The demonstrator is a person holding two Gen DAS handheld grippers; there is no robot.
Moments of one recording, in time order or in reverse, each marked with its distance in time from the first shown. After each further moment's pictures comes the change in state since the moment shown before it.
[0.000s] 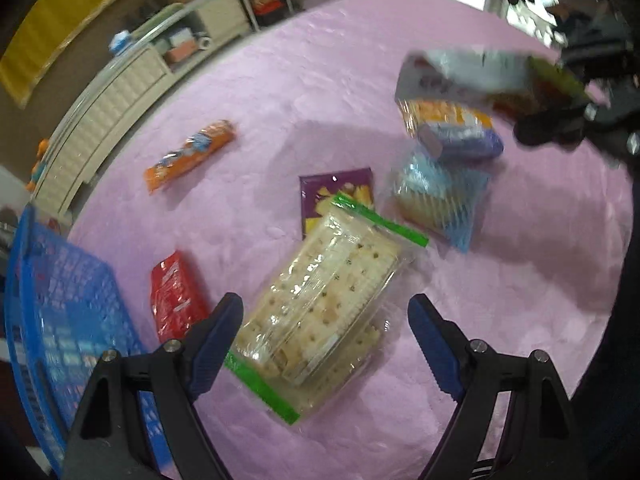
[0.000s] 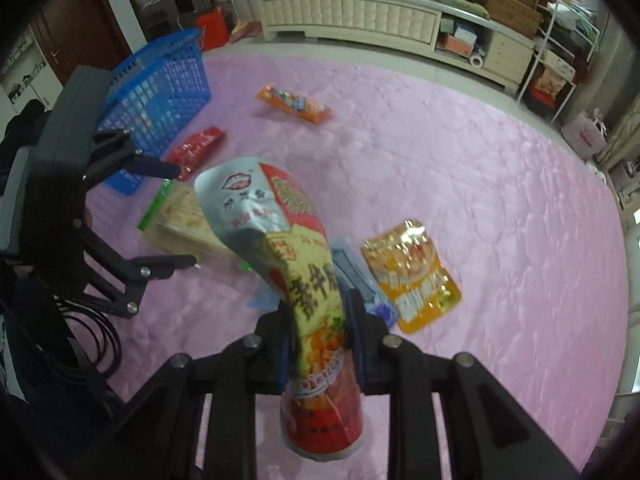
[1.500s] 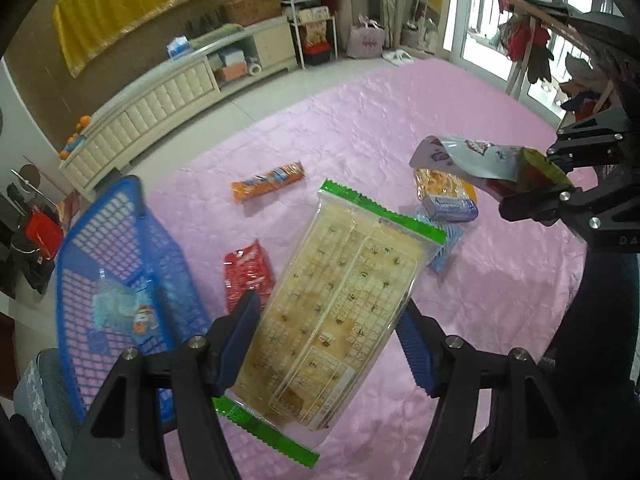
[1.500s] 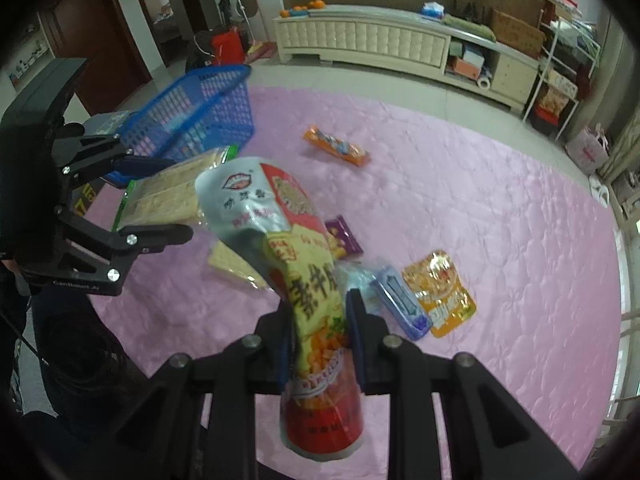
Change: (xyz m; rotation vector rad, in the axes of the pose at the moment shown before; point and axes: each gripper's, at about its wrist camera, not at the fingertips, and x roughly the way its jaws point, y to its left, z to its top) left arm -0.117 0.041 -0.032 -0.211 -0.185 0.019; right arm -0.069 0.061 0.014 -0.022 -0.084 0.035
